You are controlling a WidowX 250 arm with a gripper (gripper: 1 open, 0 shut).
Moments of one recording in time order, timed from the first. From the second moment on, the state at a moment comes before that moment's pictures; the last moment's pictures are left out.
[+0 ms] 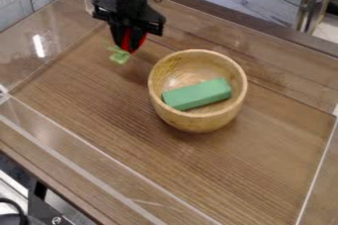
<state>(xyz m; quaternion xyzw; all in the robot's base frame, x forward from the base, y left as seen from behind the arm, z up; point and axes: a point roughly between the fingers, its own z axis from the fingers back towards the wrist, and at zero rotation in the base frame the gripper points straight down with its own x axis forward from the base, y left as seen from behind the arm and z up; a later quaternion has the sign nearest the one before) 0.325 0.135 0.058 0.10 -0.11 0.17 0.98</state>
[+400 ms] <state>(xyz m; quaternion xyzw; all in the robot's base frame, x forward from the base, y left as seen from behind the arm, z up) 0.341 0.142 0.046 0.10 -0.10 0.18 0.97</state>
